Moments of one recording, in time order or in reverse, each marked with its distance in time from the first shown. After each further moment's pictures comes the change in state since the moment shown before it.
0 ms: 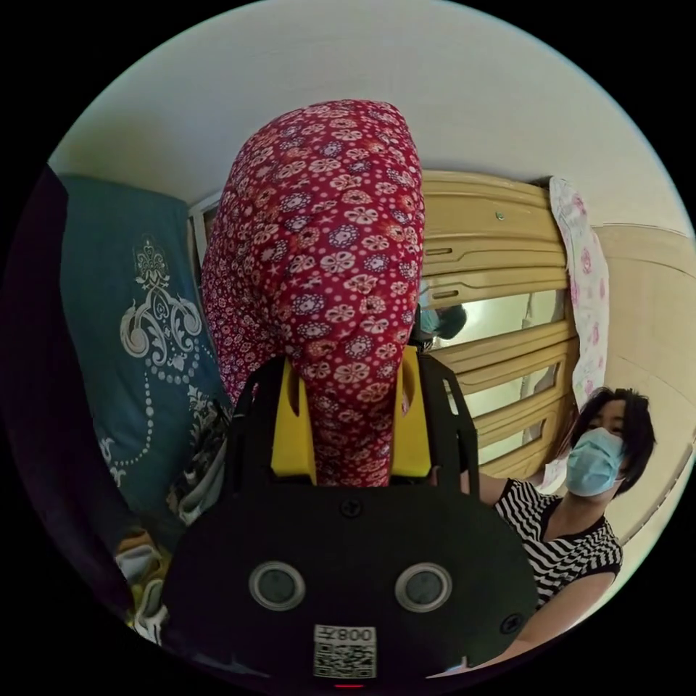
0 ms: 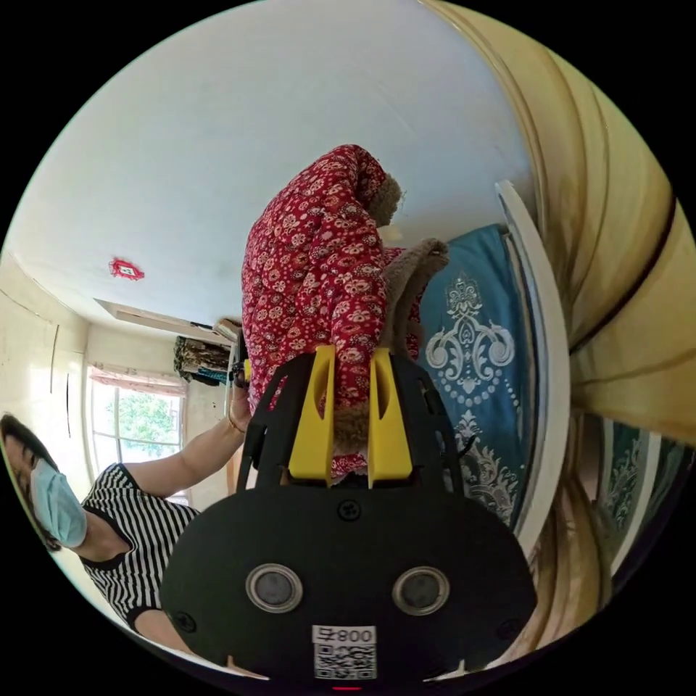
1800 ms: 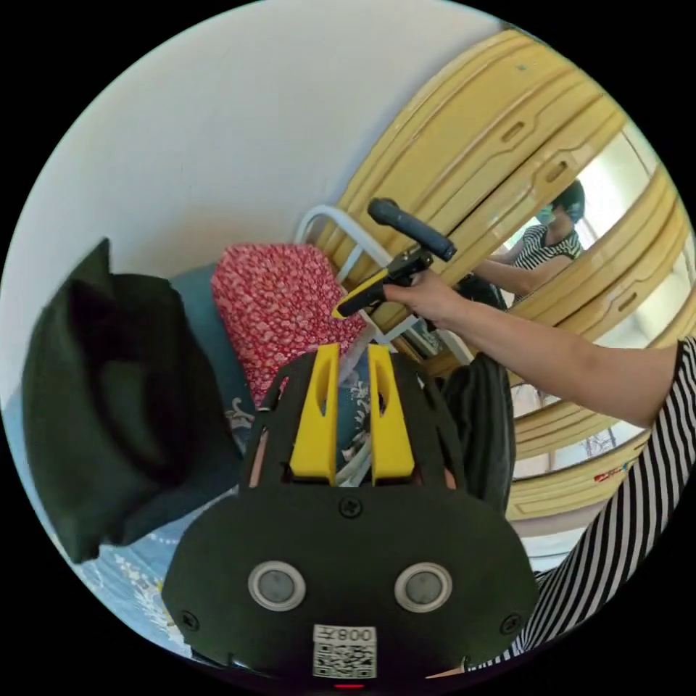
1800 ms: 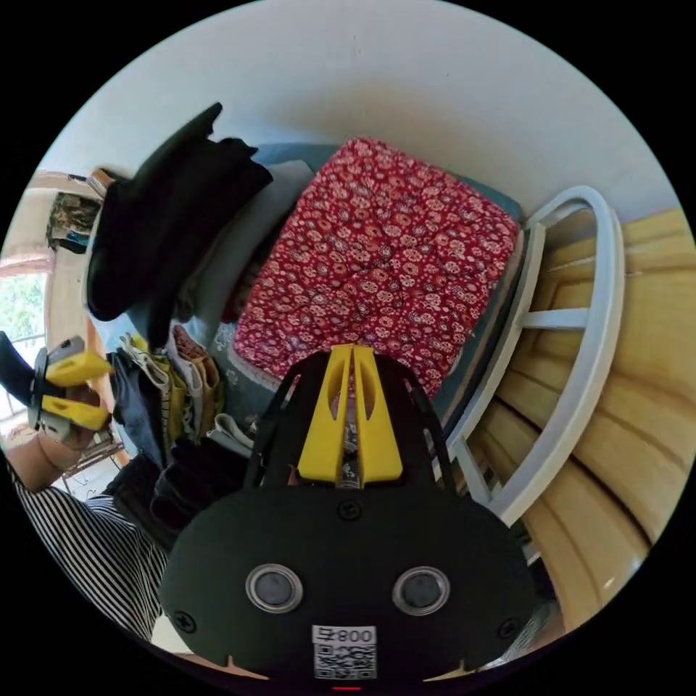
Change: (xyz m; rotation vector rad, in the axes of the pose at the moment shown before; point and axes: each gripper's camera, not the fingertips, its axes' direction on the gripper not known) left arm 0.016 0.047 0.243 -0.046 -0.840 0.318; right arm -0.096 -0.177 0.180 -0.487 0.605 -0.278
